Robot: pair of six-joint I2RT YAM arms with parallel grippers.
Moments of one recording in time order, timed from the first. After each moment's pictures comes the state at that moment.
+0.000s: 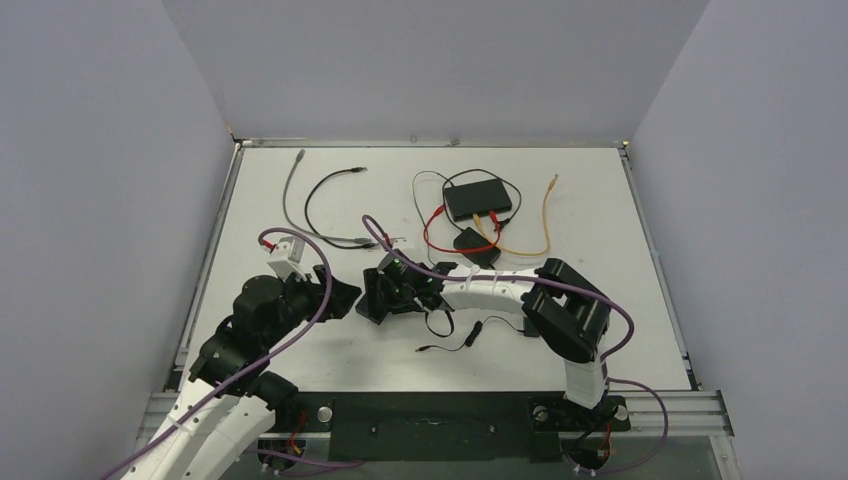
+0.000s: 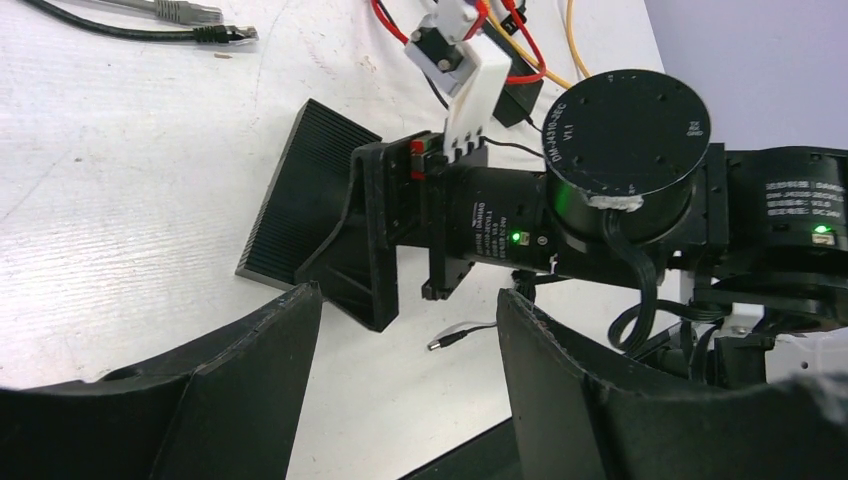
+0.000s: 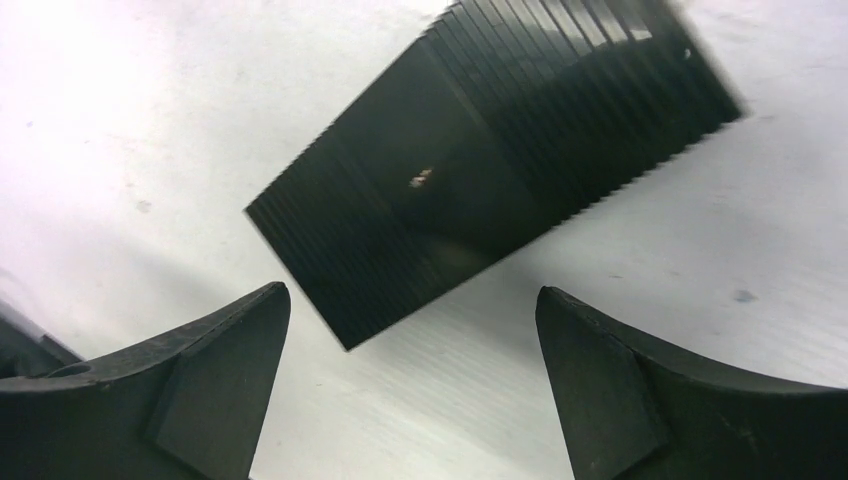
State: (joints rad) left arm -0.51 0.47 0.60 -0.51 0.05 -0.64; right arm 1.03 1.91 1.22 -0.21 0.05 0.77
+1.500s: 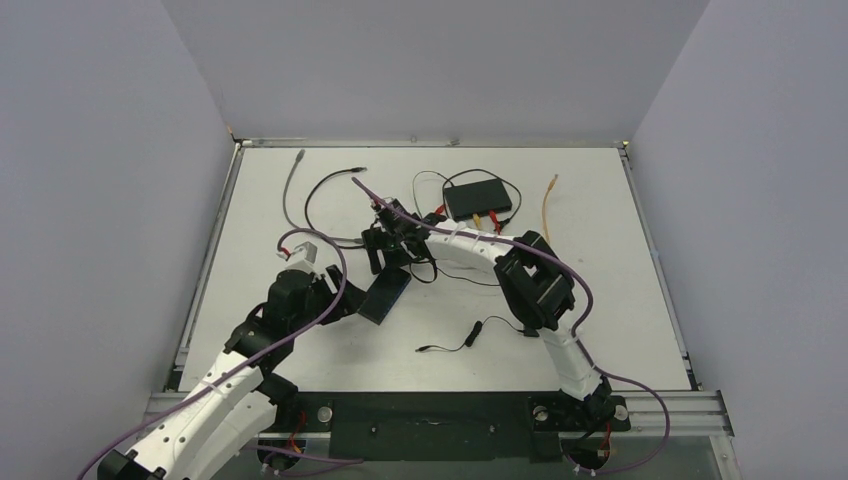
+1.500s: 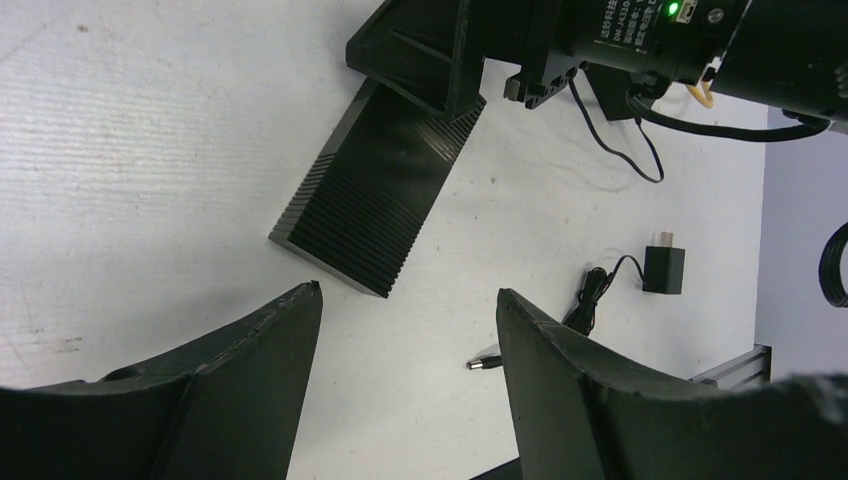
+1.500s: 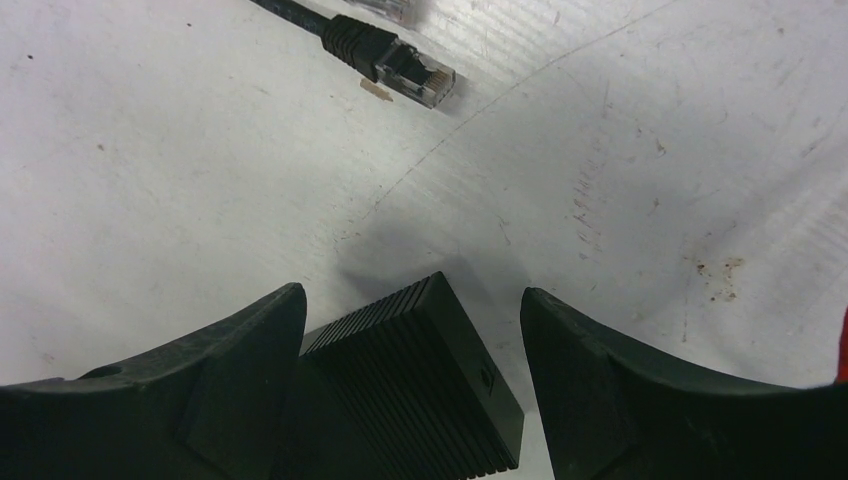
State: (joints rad) left arm -0.48 0.66 0.44 -0.35 0.00 -0.79; right arm 0.84 2.20 1.68 -0.44 -0.02 0.42
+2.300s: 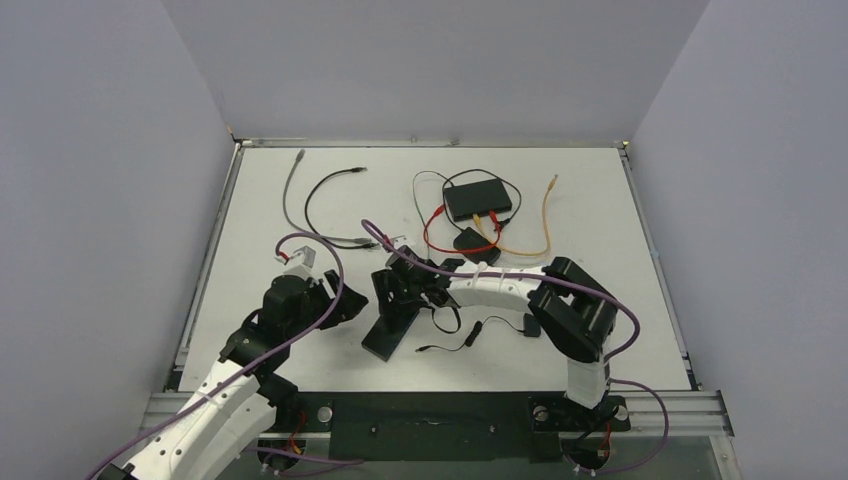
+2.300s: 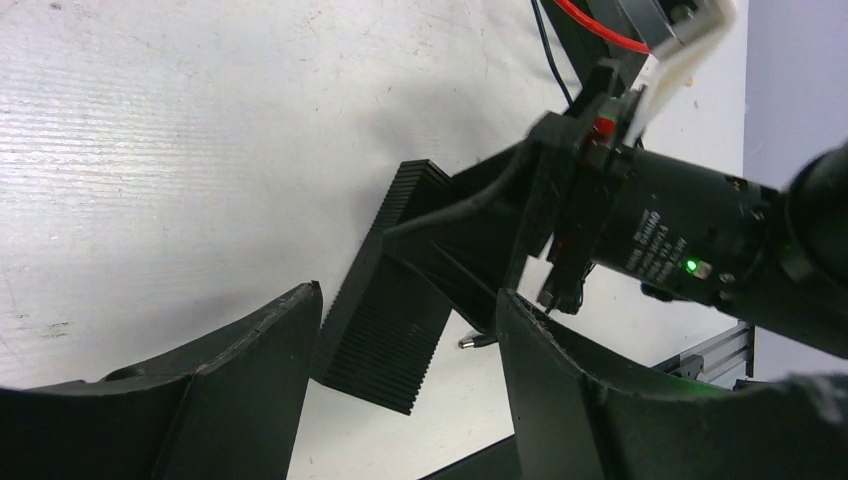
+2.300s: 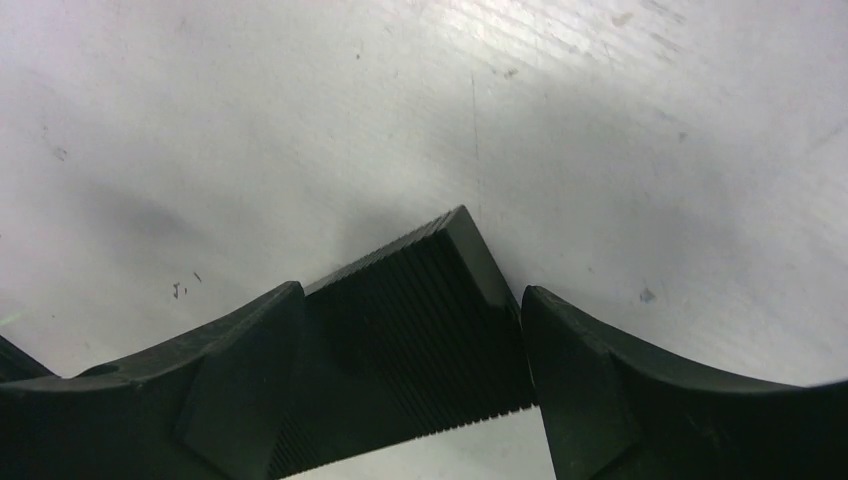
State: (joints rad) left arm -0.47 0.59 0.41 -0.38 0.06 -0.80; right arm 0.98 1.91 1.22 -0.26 0.03 0.56
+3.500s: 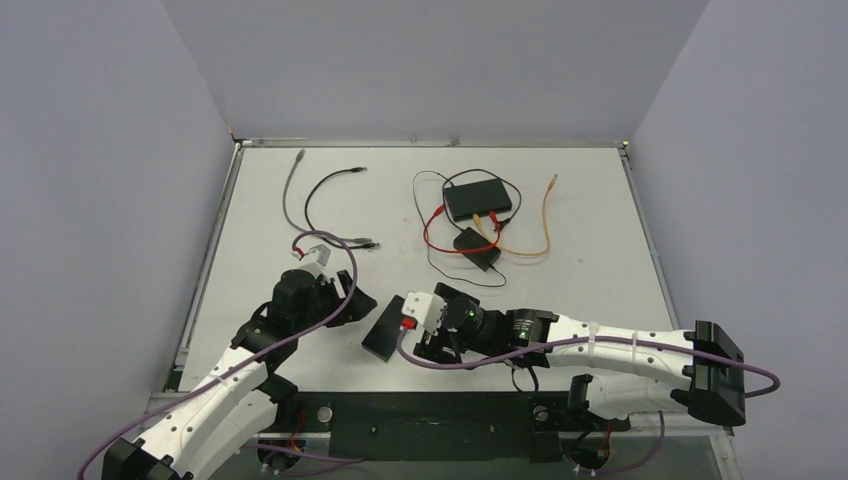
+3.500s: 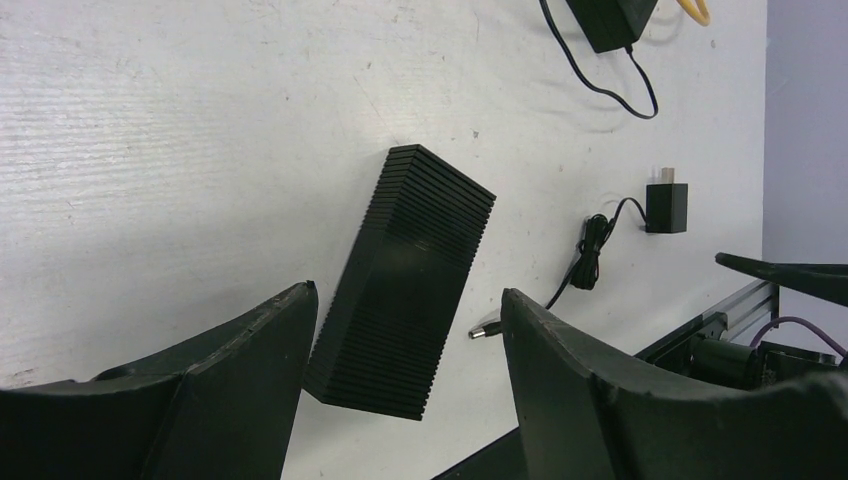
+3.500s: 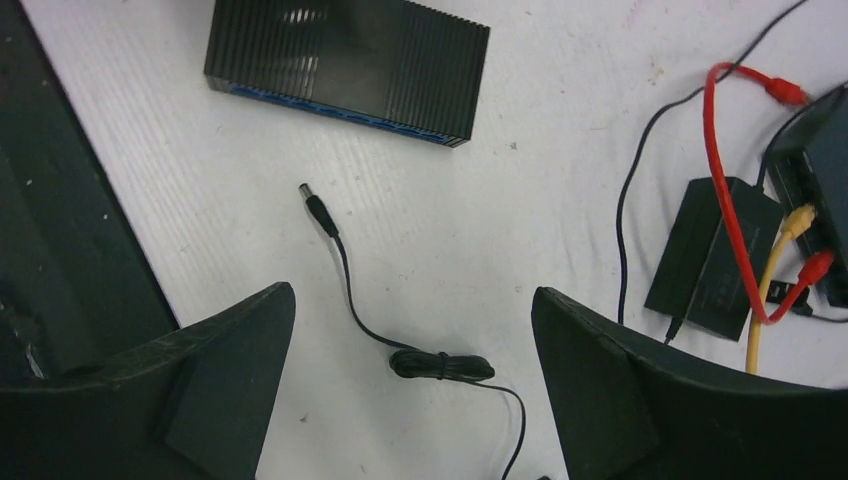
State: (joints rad) left arm -0.47 0.71 0.40 -0.27 0.15 -0.72; right arm 1.23 1.18 0.79 -0.37 0.24 -0.16
